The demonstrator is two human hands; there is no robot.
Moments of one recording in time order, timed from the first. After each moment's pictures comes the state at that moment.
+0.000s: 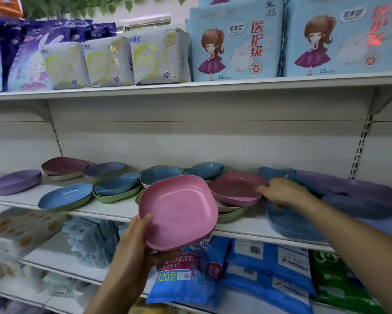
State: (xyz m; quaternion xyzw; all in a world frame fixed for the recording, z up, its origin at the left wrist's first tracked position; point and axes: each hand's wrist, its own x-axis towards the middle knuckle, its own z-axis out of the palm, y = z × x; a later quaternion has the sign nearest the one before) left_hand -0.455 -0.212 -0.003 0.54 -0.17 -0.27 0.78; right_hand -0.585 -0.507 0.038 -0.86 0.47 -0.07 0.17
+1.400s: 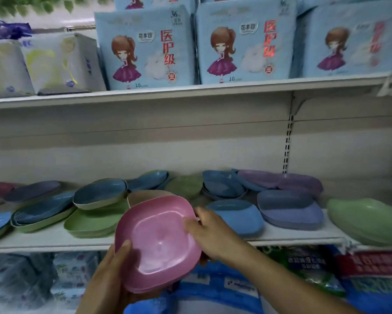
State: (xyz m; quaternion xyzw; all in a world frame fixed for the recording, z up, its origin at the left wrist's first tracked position) left_hand -0.506 -0.270 -0.021 0.55 -0.17 -0.35 0.74; right_hand -0.635 -0.419 0.010 -0.83 0.28 -0.21 0.43
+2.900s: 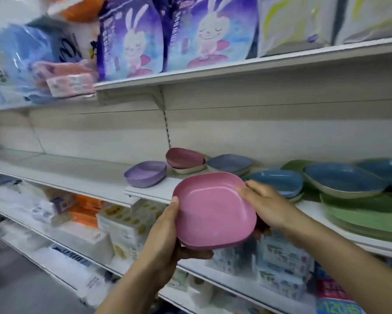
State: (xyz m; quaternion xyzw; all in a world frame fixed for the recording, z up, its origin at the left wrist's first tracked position) left_hand -0.146 -0.013 0.007 0.61 -0.12 -0.28 0.73; right_hand -0.234 -0.197 0.026 -0.83 0.18 -0.19 0.49
